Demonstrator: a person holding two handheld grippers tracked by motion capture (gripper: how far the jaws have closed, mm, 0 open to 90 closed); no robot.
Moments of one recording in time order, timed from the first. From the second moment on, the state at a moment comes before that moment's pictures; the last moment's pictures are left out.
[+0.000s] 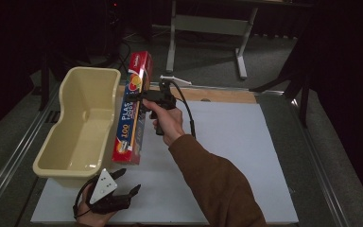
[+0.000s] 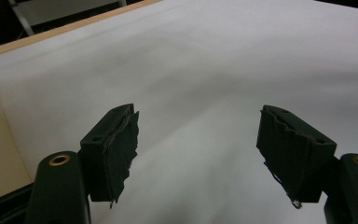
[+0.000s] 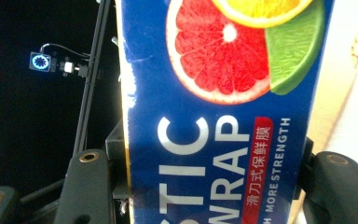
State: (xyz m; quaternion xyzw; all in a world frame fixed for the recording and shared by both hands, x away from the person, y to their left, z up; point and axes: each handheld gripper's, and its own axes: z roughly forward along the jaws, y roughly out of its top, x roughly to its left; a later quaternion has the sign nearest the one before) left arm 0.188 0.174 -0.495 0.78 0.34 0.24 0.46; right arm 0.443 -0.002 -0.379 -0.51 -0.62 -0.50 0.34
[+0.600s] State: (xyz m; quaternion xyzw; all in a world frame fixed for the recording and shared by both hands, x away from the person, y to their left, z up) left arm 0.186 0.171 -0.496 0.78 0.34 0.24 0.46; right arm 0.444 0.050 -0.377 -0.51 -0.60 -0.50 0.36
